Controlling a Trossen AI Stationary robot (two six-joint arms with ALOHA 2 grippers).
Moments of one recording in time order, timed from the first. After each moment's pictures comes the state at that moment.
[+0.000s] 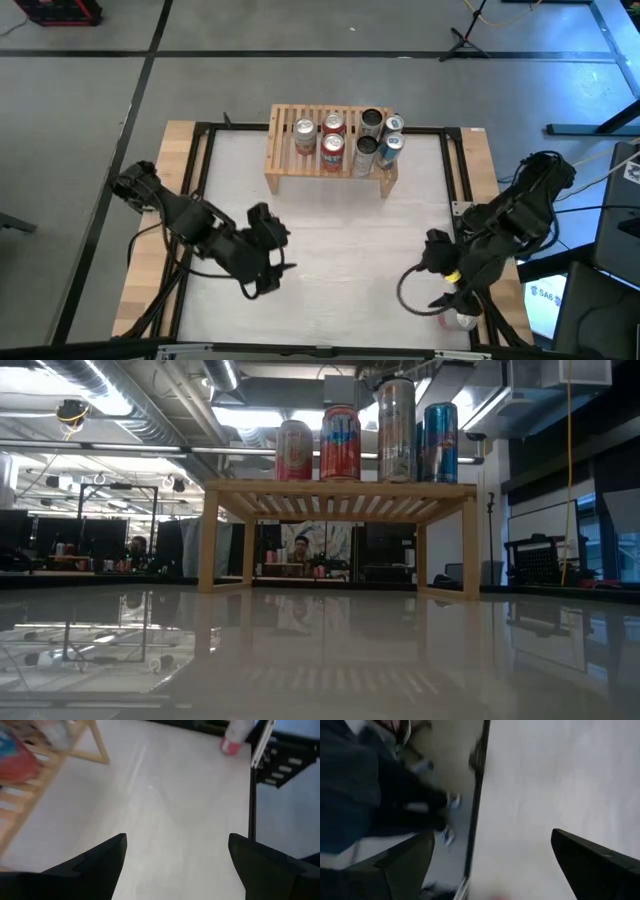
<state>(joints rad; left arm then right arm) -0.55 1.64 1.91 -1.19 -0.51 -0.69 0.77 1.34 1.62 -1.14 0.06 0.70</state>
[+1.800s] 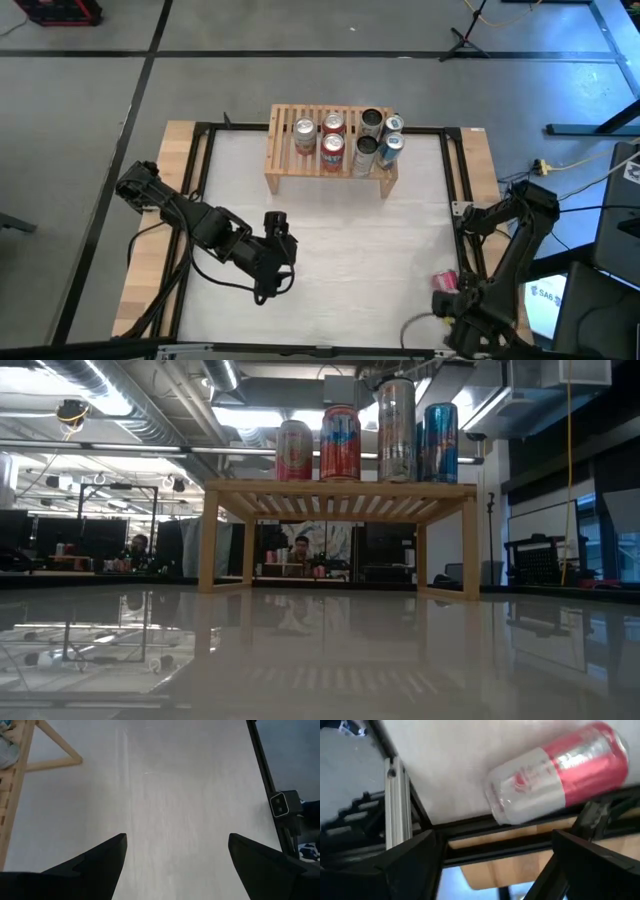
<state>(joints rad) -0.51 1.64 1.72 -1.06 -0.37 -0.33 1.08 1.64 1.32 -1.27 -0.25 1.30</state>
